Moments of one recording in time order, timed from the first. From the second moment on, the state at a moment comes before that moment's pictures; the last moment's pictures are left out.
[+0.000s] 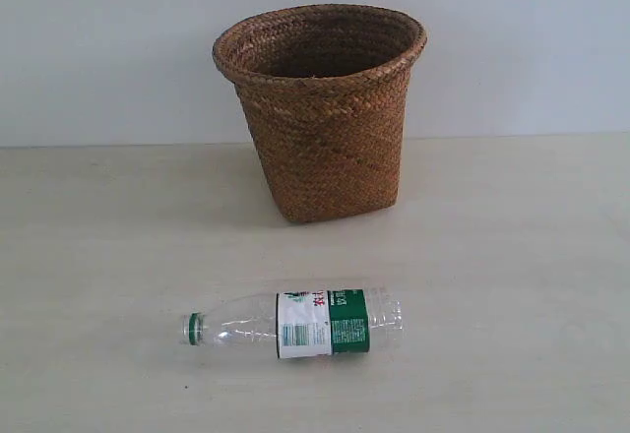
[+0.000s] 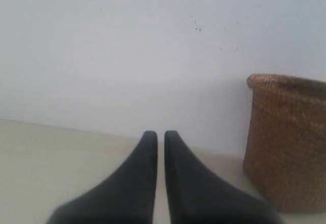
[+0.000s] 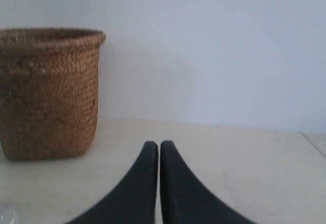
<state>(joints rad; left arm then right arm) 0.02 0.00 0.00 -0.13 -0.03 -0.07 0.09 0.00 0.00 0.04 0.03 -0.08</state>
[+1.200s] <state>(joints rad) 0.01 1.04 -0.86 0.01 0.29 0.04 0.09 1.00 -0.94 0.05 0.36 -0.21</state>
